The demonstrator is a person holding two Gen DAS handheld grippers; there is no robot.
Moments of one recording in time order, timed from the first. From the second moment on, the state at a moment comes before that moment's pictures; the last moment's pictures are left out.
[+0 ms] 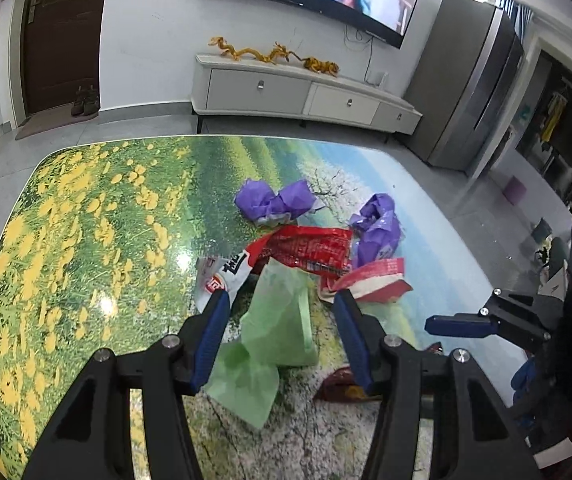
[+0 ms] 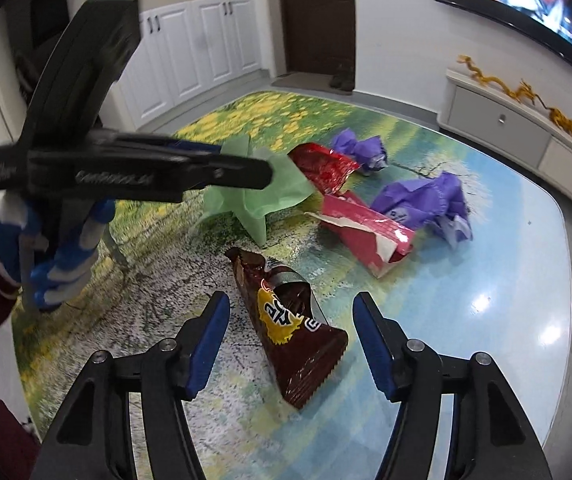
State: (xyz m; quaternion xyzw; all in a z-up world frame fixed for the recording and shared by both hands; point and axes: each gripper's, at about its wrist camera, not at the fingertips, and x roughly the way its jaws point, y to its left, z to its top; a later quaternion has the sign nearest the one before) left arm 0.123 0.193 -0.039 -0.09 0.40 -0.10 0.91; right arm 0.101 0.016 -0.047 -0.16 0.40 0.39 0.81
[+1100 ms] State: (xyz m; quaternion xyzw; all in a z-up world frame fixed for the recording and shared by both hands) left arm 0.046 0.168 0.006 -0.09 0.35 -0.10 0.93; right arm 0.035 -0.050 -0.018 -0.15 0.36 0.35 0.85
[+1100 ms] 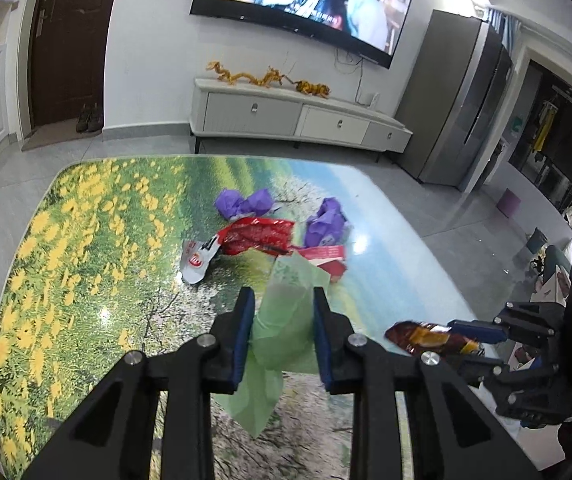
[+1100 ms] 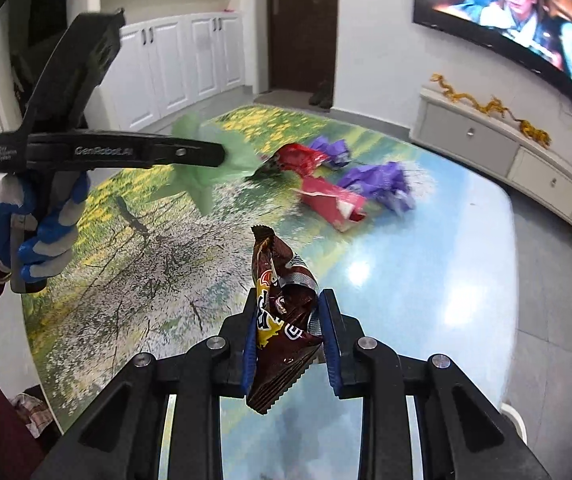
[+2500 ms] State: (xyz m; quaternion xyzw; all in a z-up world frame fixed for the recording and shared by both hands) left arm 0.147 -0.222 -0.029 0.05 0.46 -0.33 0.82; right arm 0.073 -0.384 -0.111 0.20 0.44 0.04 0.88
